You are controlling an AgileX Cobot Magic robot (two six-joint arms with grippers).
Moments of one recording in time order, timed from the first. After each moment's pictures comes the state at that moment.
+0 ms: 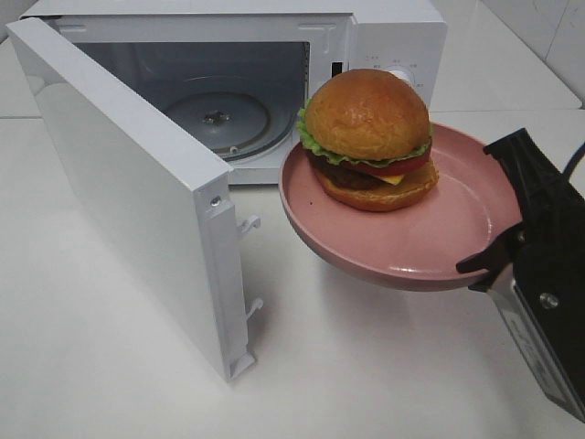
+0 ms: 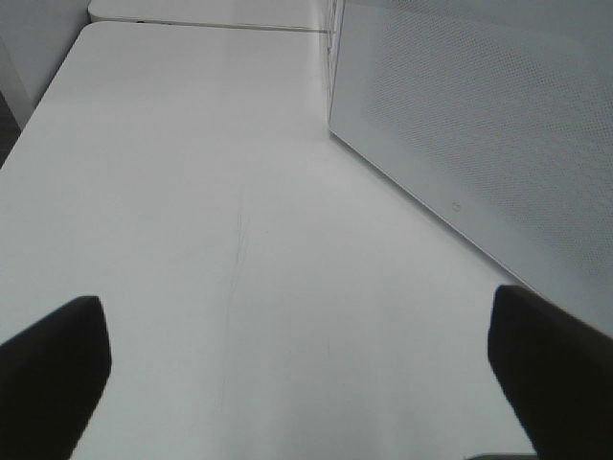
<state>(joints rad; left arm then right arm) 0.01 0.00 -0.52 -0.04 1.09 -0.01 0.60 1.00 -0.51 -0.06 0.40 -1.43</state>
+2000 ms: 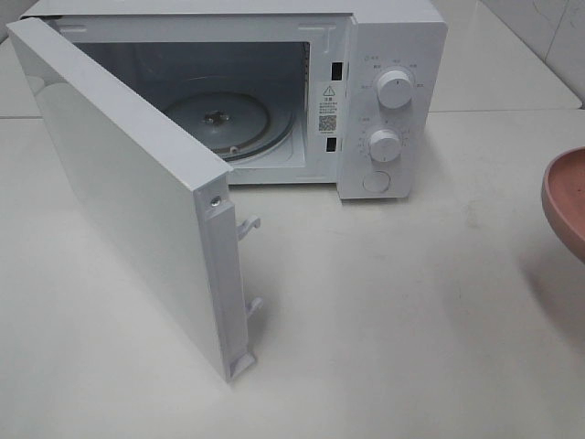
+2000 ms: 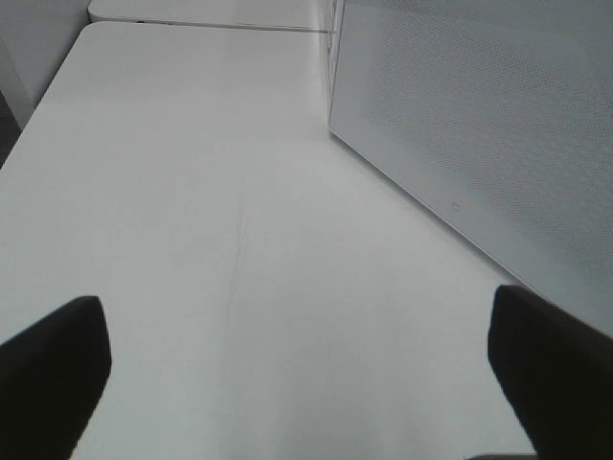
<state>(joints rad) 0.01 0.00 -0.52 -0.04 1.09 -0.01 0.60 0.89 -0.39 -0.71 0.83 -0.02</state>
